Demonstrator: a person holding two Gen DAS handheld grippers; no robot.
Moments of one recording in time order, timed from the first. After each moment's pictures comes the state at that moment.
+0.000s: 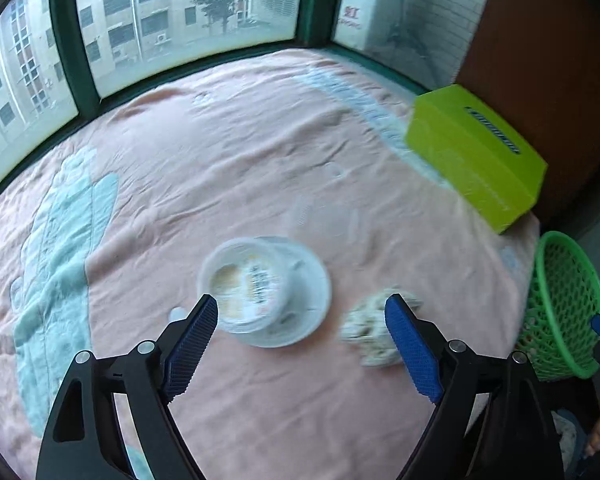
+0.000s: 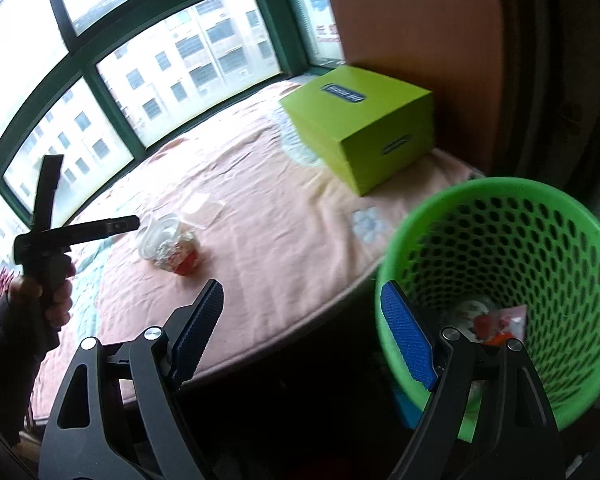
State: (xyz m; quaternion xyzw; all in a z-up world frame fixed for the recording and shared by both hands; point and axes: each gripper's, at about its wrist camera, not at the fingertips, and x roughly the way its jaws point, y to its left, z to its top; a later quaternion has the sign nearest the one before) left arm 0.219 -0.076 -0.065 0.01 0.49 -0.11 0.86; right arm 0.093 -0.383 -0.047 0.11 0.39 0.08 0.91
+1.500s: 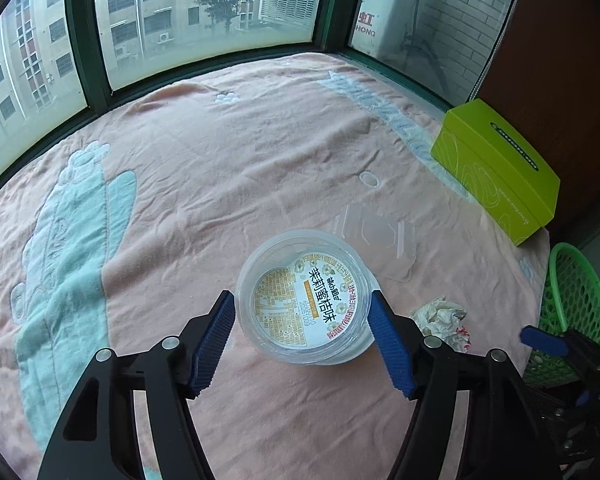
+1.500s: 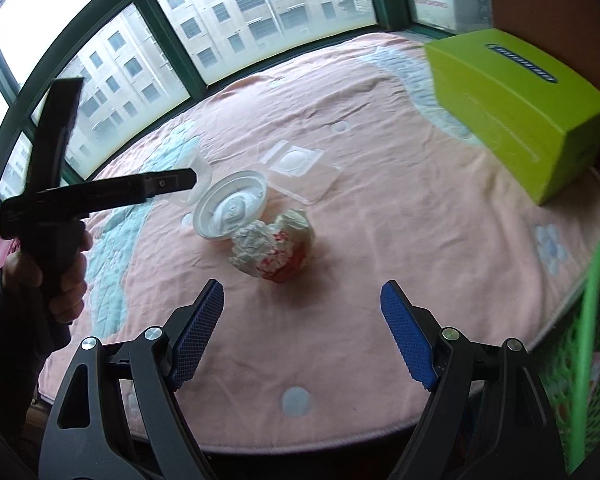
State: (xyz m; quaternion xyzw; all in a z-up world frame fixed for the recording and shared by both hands) left arm 0.235 -0.041 -0.068 -0.01 0.48 -0.12 0.87; right arm 0.173 -0.257 -0.086 0.08 0.44 0.19 0.88
